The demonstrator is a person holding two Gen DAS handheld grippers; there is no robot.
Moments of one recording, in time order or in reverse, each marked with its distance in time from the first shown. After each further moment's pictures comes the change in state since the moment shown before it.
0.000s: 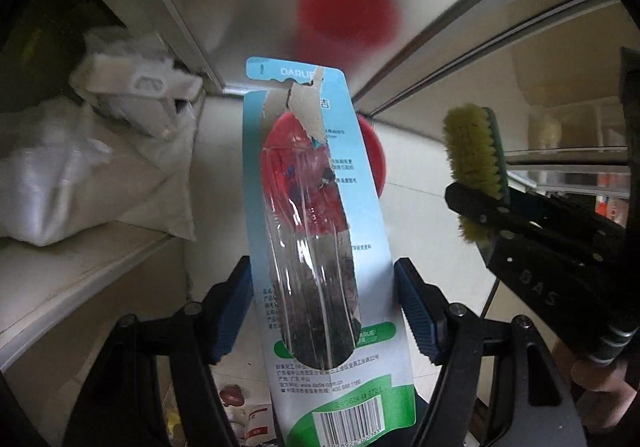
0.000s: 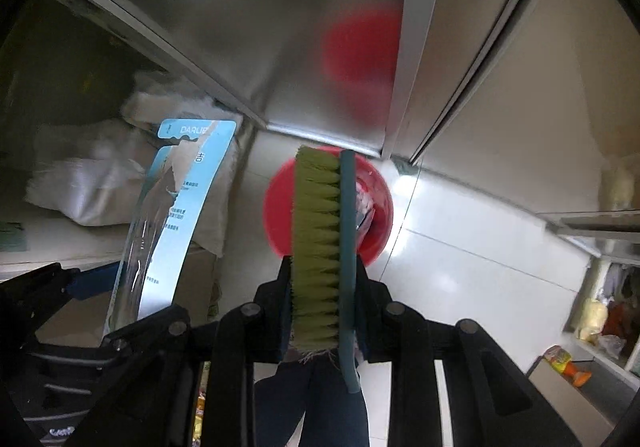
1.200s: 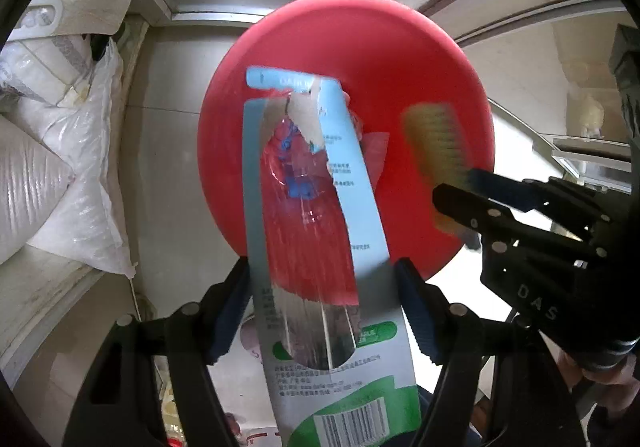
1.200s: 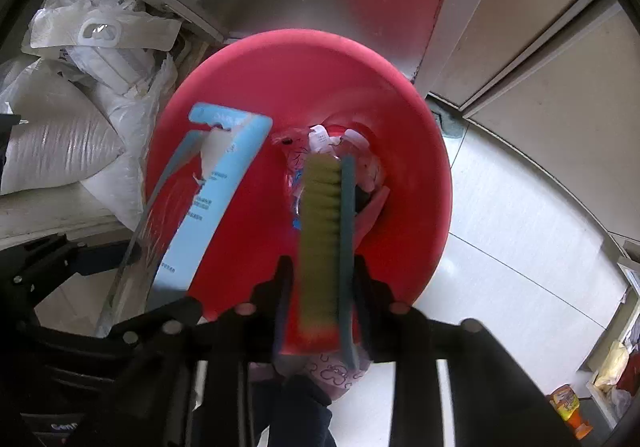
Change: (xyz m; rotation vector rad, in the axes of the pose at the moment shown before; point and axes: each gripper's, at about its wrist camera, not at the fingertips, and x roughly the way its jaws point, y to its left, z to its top) left arm 0.224 0.025 0.031 0.002 0.121 -0.037; right arm 0.220 -0.043 -0.005 -0.117 0.093 0.037
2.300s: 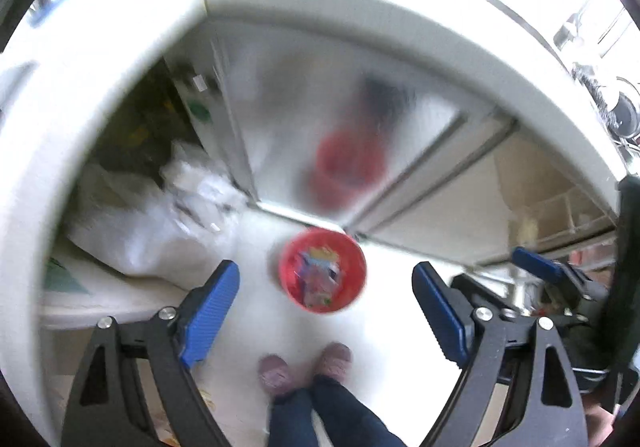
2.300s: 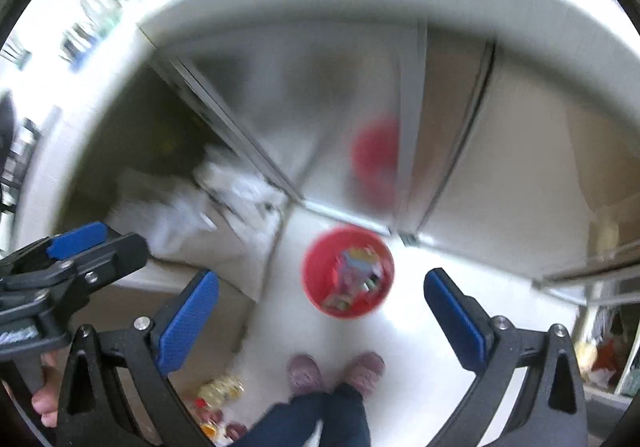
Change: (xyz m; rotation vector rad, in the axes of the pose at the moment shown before) left arm -0.467 -0.077 -0.142 -0.079 -0.594 0.099; right arm -0.420 0.069 -0.109 0.014 -0.510 0.058
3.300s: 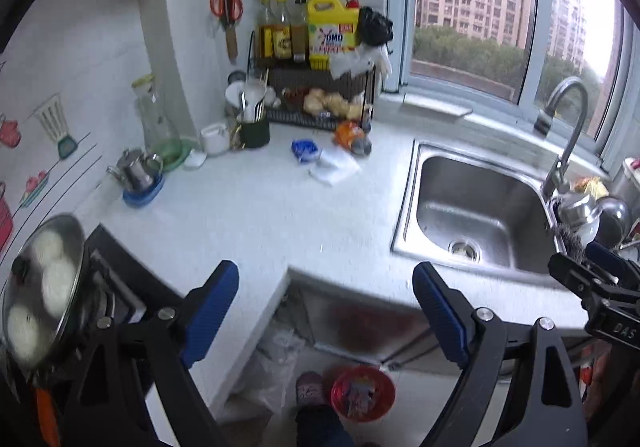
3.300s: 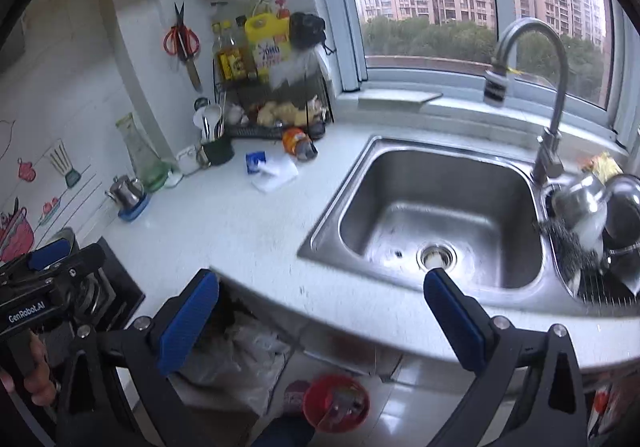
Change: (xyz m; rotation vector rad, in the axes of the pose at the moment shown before) left arm -0.229 -0.009 0.144 0.004 -0.431 0.152; right arm -0.207 0.024 0.145 -0.056 -0.455 -0.028
